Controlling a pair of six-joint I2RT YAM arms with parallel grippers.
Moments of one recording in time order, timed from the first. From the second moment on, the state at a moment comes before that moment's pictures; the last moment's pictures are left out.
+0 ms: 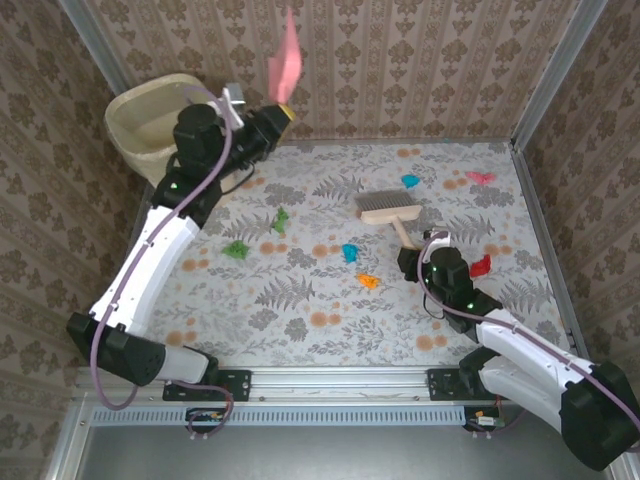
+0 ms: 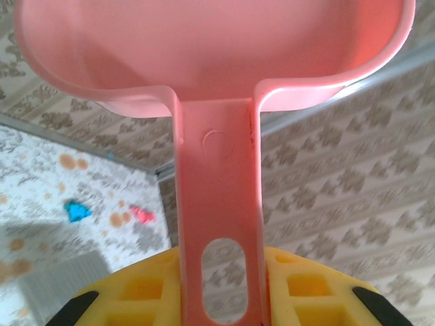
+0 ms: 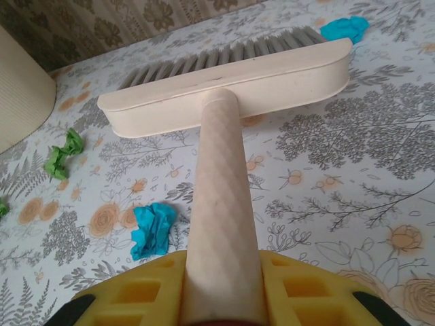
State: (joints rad) left arm -0.49 1.38 1.54 -0.24 0.37 -1.01; right arm 0.47 0.88 0.34 0.13 0.17 0.47
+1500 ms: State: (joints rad) left arm -0.86 1.04 0.83 -0.97 -0.13 -0.55; right arm 0.47 0.87 0.46 -0.09 0.27 0.49
